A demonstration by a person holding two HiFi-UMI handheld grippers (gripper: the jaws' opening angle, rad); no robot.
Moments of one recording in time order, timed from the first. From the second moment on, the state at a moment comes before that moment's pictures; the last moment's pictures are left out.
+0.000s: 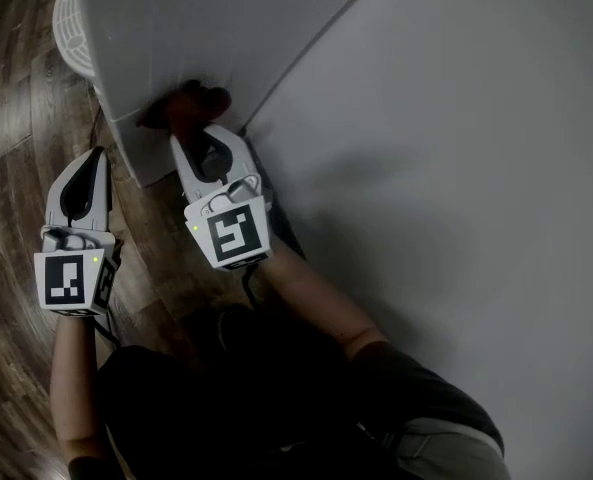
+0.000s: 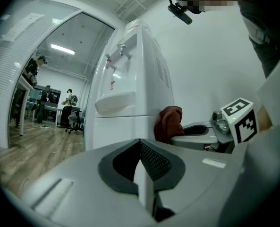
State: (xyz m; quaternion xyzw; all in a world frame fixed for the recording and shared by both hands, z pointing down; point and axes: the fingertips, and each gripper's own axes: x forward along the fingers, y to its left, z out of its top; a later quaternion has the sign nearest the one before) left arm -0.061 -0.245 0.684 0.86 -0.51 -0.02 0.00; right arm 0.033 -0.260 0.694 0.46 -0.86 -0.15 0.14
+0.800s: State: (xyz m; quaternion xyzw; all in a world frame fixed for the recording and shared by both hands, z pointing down) left arm -0.047 -0.252 0.776 0.87 -0.49 0.06 -0.02; right arm 0.166 -0.303 0.822 0.64 -0.74 -0.02 0.20
